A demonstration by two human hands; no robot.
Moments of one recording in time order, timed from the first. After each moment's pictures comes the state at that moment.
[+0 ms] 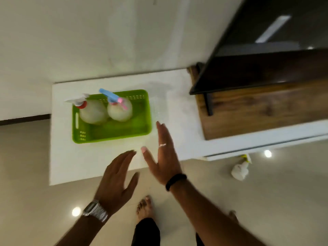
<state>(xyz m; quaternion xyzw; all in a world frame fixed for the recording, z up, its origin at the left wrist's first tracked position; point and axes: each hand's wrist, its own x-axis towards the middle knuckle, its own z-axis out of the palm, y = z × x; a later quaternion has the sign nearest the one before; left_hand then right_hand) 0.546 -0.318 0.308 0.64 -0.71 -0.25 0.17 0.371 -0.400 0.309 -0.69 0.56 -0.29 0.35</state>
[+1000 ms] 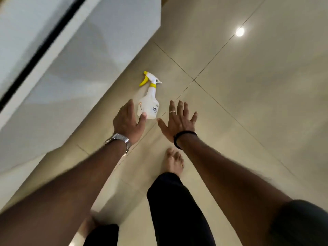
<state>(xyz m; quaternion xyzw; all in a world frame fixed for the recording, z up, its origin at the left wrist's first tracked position) -0.066 -0.352 -0.003 0.55 -0.75 -0.33 -0.14 -0.212 -0.256 -0.018 -0.41 0.83 0.11 0.37</state>
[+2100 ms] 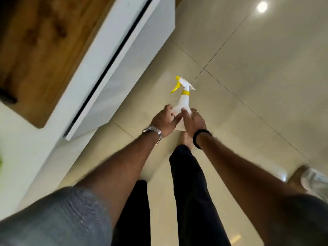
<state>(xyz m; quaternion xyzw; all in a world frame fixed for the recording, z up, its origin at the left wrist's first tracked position) -0.076 -0.305 0.148 0.49 -0.70 -0.46 -0.23 -0.185 -0.221 0.149 -0.04 0.81 -0.21 0.54</state>
